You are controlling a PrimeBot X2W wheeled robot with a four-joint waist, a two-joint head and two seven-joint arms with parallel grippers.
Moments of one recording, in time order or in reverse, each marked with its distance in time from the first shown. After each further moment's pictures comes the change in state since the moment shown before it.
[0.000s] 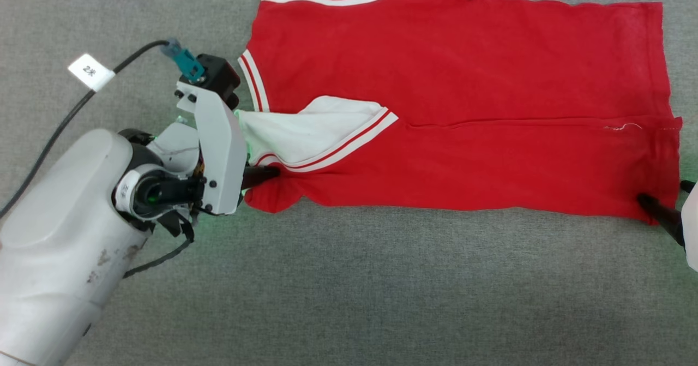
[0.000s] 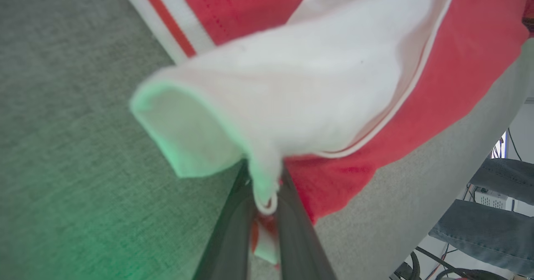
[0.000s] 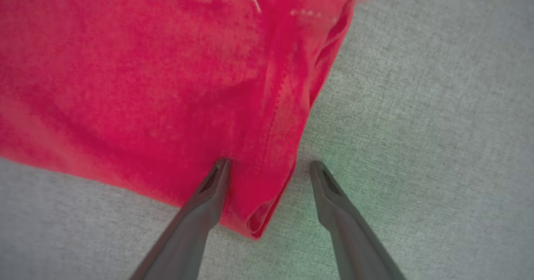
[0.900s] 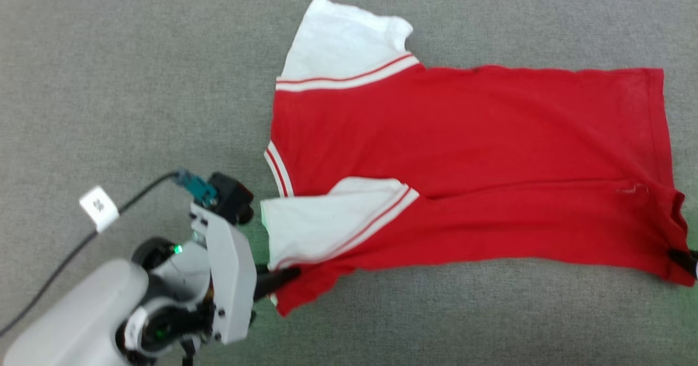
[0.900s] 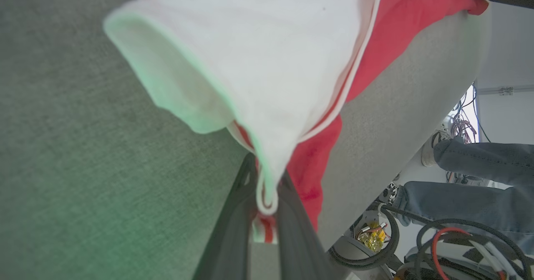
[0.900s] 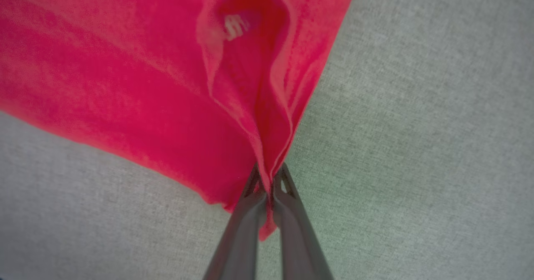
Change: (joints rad) left arm 0.373 0.145 0.012 -0.396 -0.027 0.056 -0.177; right arm 0.184 -0.087 -0.014 -0.048 0.083 0.000 -0.018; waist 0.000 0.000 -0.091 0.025
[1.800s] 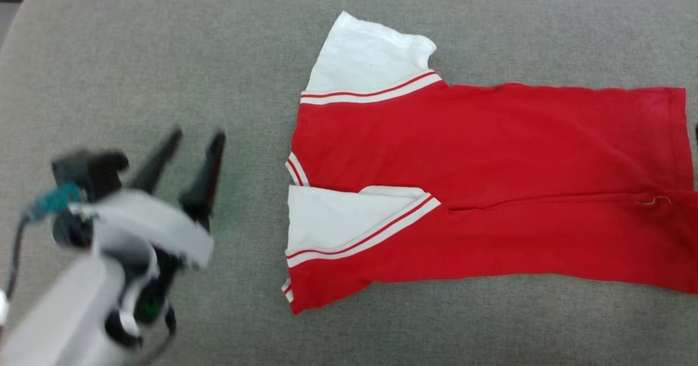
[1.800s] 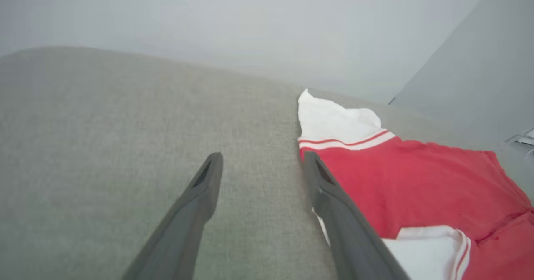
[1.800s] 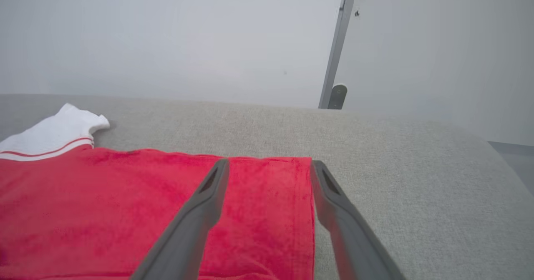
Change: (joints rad) left arm 0.113 -0.110 0.260 0.068 0.266 0.189 -0.771; right arm -0.035 0.367 -0.327 -0.059 -0.244 0.000 -0.608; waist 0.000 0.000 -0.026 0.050
